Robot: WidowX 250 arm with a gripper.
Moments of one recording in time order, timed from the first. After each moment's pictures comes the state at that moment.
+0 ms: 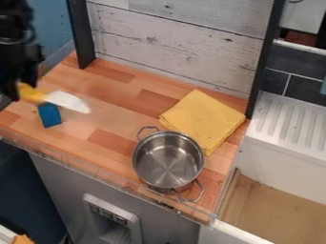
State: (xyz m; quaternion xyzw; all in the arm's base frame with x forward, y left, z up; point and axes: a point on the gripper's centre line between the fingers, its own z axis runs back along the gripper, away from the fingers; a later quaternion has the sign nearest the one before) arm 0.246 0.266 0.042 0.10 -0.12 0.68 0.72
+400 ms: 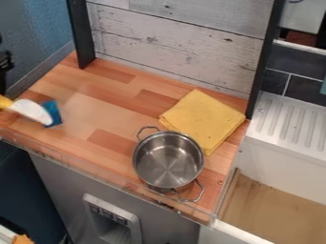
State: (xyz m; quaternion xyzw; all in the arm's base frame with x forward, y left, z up) arm 0.219 0.296 0.035 0.14 -0.09 0.65 0.74
